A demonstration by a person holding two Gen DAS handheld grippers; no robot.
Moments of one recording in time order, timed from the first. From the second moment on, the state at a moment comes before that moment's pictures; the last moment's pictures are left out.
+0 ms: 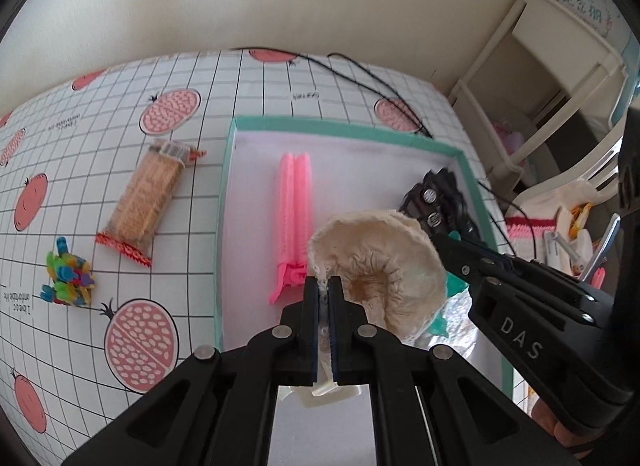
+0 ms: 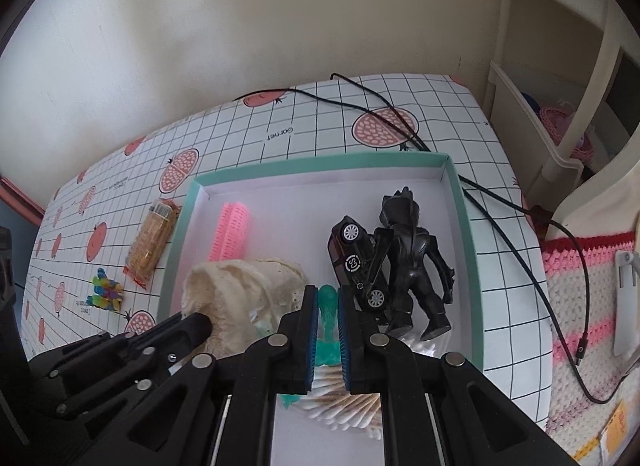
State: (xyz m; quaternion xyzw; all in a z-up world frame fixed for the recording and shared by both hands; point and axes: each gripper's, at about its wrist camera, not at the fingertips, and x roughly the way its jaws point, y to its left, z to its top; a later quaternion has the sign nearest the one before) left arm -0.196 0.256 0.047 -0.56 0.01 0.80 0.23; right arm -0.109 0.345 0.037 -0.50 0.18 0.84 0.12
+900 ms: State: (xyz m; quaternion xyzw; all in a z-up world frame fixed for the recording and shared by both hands) left arm -0.198 0.254 0.071 -0.55 0.02 0.80 0.23; right arm -0.113 0.343 0.038 -0.52 0.18 0.83 0.12
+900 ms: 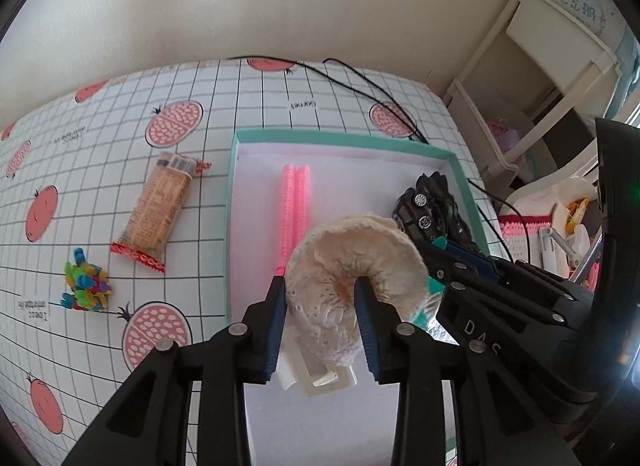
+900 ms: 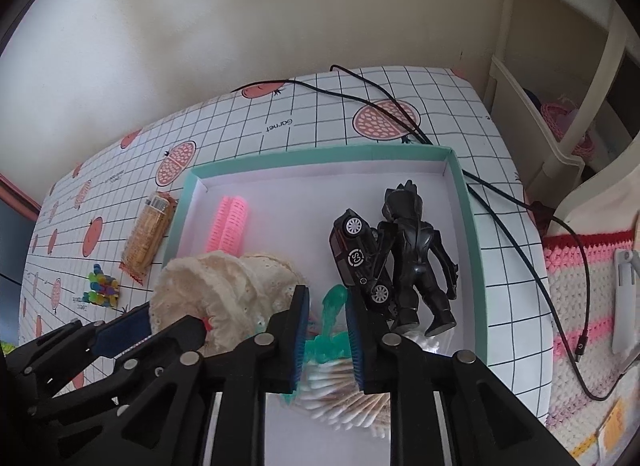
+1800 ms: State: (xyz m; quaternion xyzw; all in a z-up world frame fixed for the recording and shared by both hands) left arm -0.210 0.224 0.096 -0.52 0.00 0.84 0.18; right arm -0.110 0.334 0.073 -0.48 0.15 0.86 0.11
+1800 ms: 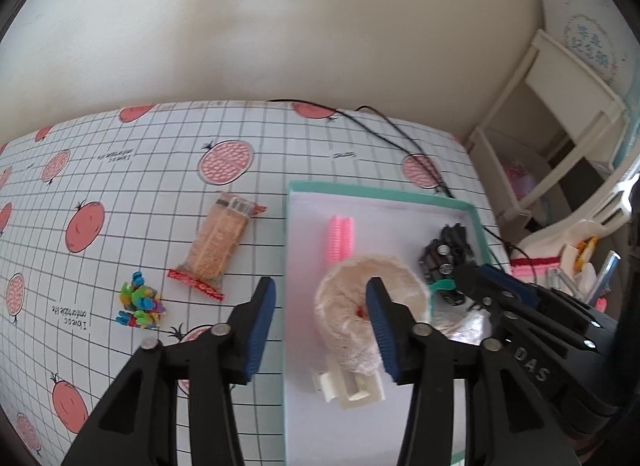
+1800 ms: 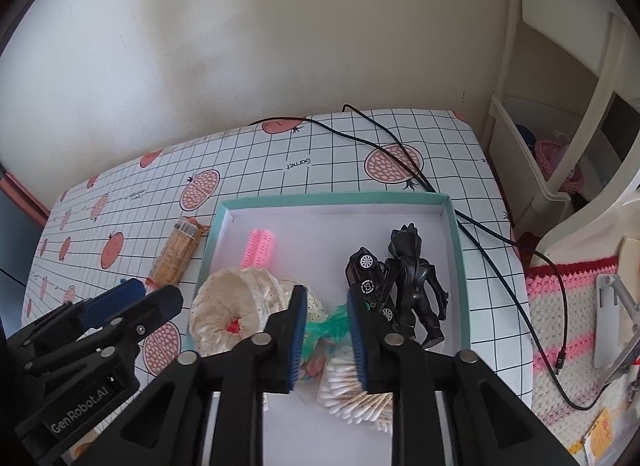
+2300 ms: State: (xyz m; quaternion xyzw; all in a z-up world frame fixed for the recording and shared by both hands) left arm -0.219 0.202 0.093 -0.50 0.00 0.86 0.12; right arm -0.111 0.338 0.070 -0.48 0.15 0.86 0.11
